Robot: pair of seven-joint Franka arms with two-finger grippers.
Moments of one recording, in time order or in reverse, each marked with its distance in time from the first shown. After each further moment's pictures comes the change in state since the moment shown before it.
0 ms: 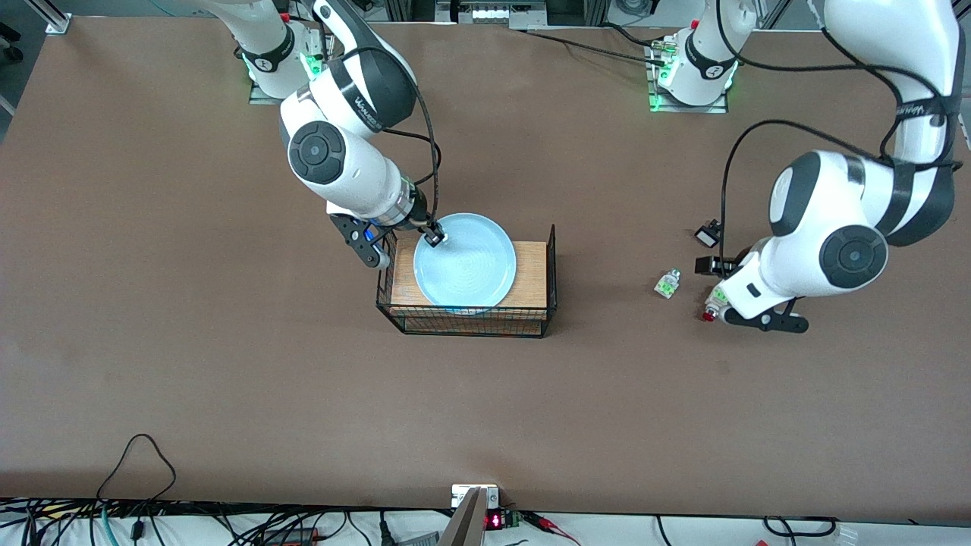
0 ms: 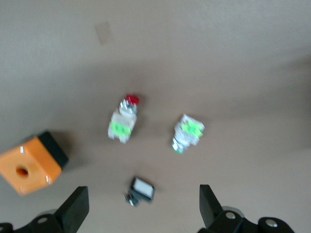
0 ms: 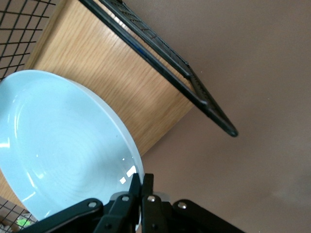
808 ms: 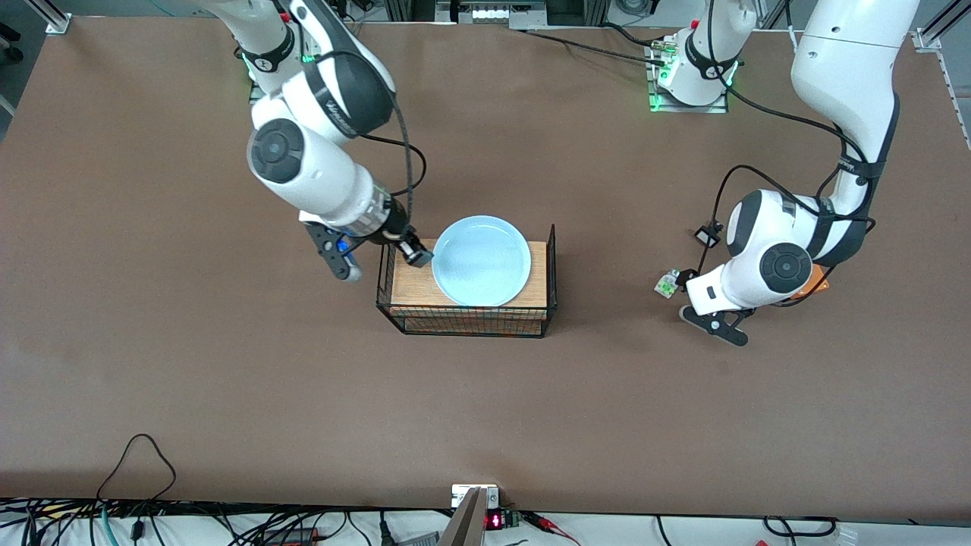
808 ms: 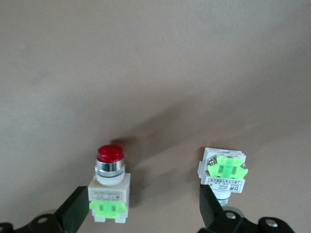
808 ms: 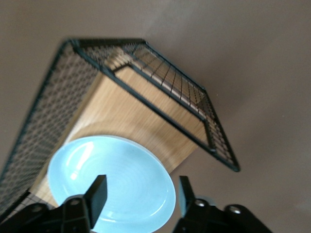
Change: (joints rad) left arm 0.016 0.085 0.004 -0.264 0.036 0.440 0.290; right arm -0.060 -0.047 -0.020 0.022 -0.002 0.025 -0.006
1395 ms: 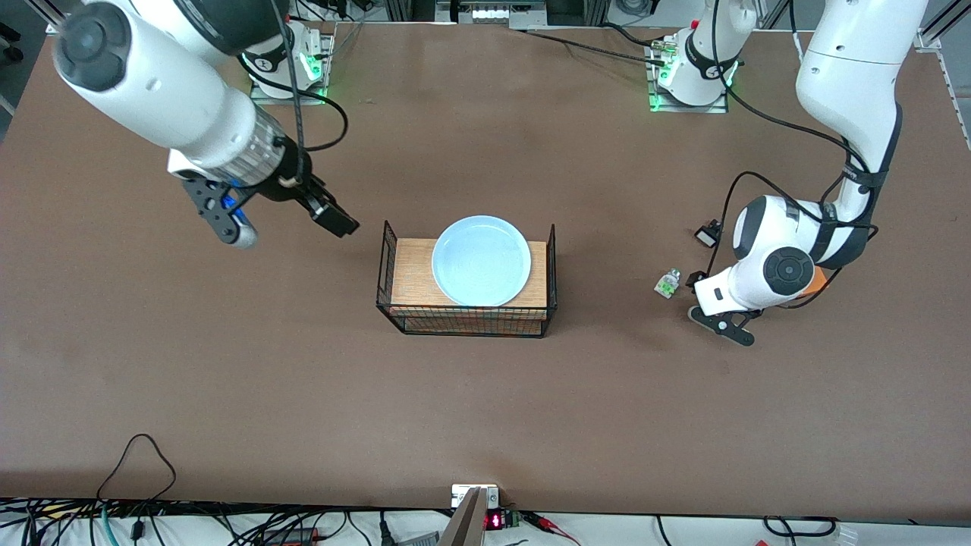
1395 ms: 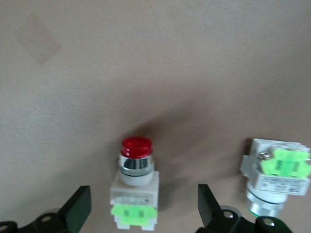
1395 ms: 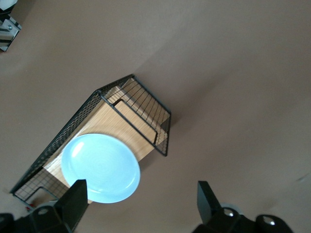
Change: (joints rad) left arm 0.044 0.041 0.005 -0.013 0.078 0.063 0.008; right arm -0.077 -0.122 -0.043 0.217 -0.085 -0.412 -0.193
